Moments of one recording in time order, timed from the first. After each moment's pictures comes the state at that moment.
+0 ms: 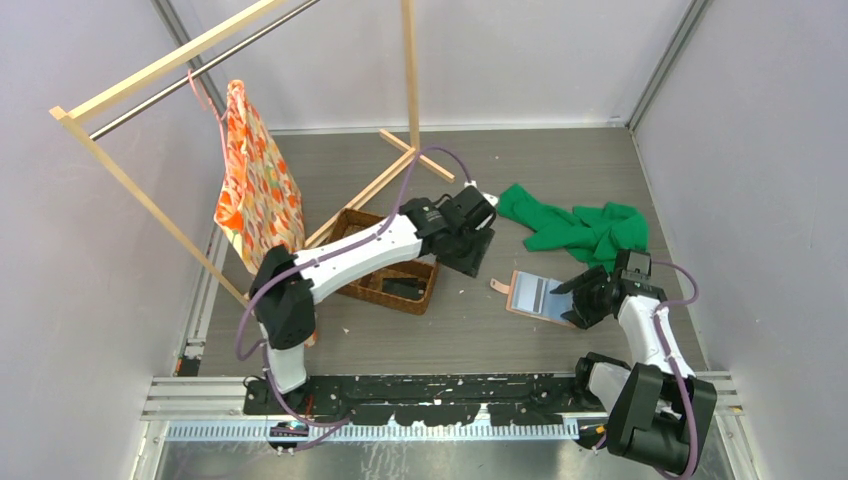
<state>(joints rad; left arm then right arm) -0.98 1.81 1.66 -0.88 -0.11 -0.43 -0.32 1.00 0.43 -0.59 -0.33 0.83</state>
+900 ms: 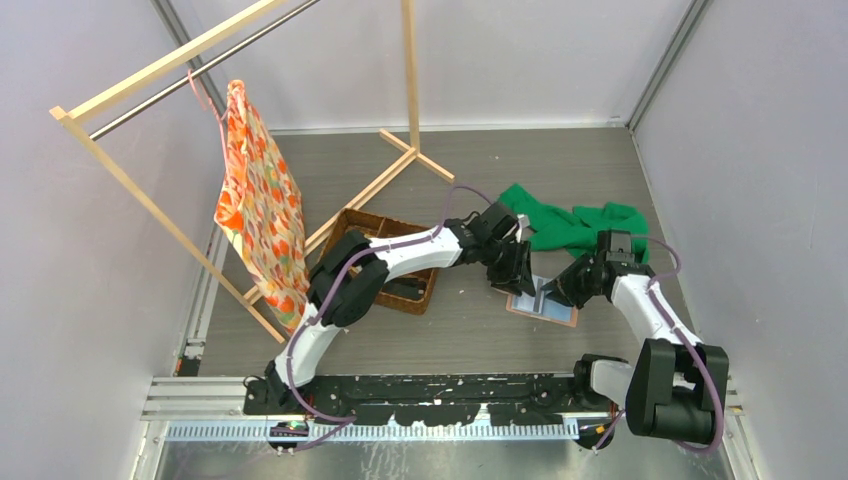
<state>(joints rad) -0.98 2.19 1.68 -0.33 0.48 -0.84 -0.15 1.13 0.55 -0.56 -0.33 0.81</state>
